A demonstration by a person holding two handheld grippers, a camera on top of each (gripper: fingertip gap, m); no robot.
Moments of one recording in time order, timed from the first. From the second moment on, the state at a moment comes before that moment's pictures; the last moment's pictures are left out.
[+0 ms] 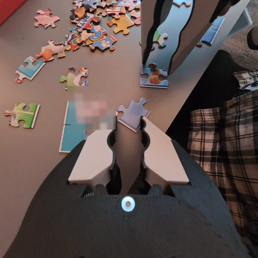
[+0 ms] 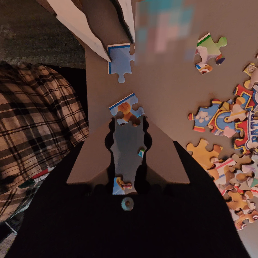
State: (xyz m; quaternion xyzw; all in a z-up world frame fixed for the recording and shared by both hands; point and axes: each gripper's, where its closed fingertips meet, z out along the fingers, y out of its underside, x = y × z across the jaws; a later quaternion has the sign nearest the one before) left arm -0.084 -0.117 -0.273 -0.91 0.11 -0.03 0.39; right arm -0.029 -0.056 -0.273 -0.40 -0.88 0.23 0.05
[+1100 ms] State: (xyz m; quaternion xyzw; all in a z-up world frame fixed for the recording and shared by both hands) left arm -0.081 -0.091 -0.247 -0.87 0.10 -0.05 0.47; right arm 0.133 0.203 -0.229 -0.67 -0.71 0.11 0.20
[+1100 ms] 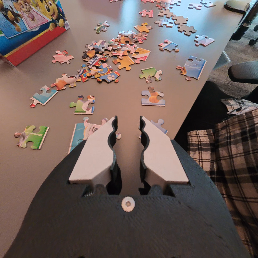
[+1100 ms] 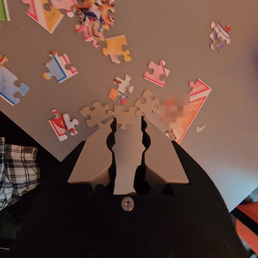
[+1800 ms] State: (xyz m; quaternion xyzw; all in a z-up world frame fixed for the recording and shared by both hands) left arm -0.077 -0.062 -0.231 -0.87 0.13 -0.03 0.47; right arm 0.130 0.193 -0.278 -0.69 -0.69 0.17 0.14
